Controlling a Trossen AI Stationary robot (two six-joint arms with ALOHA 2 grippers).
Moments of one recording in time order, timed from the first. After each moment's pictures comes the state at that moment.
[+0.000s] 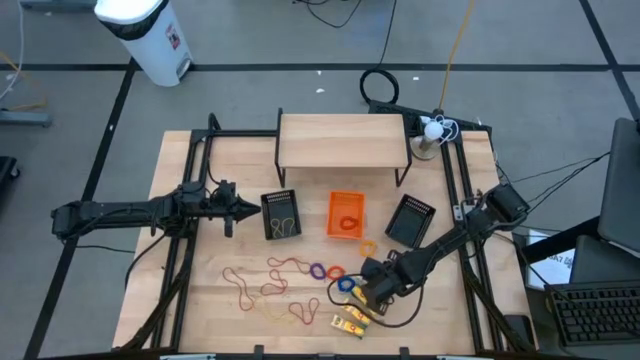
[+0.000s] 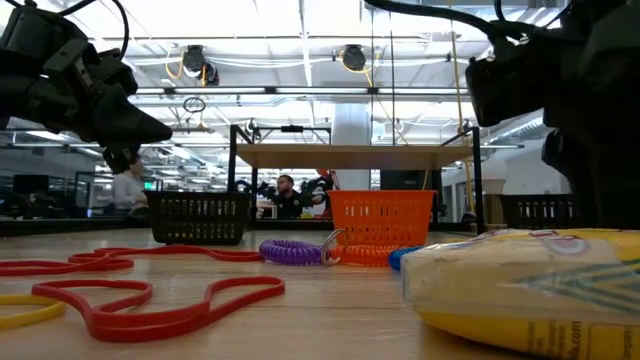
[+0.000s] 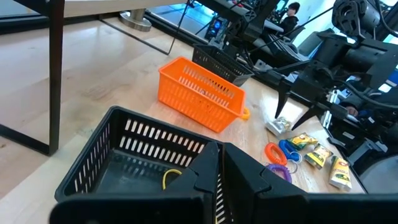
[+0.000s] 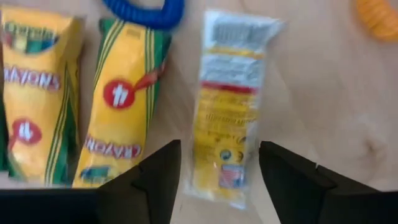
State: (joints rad) left arm 0.20 0.40 0.02 0.18 0.17 -0.40; right arm 0.55 1.79 1.10 -0.67 0.02 1.06
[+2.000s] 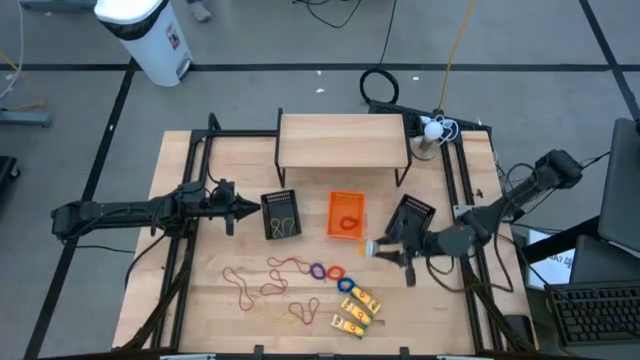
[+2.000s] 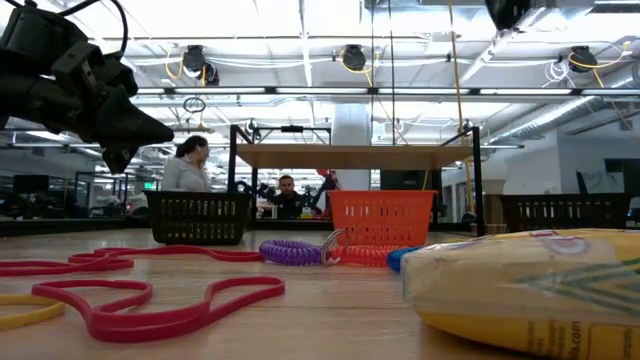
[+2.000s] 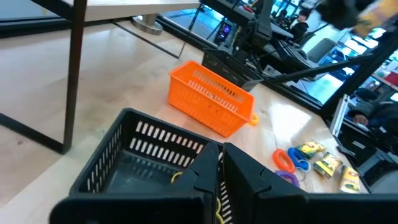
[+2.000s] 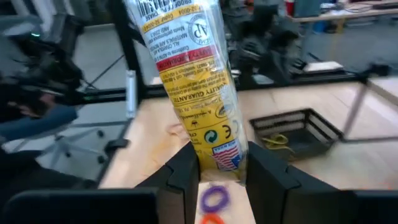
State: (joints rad) left arm 0.20 0.40 0.02 0.18 0.12 -0.42; right arm 0.56 1.04 0.64 0.19 0.50 0.25
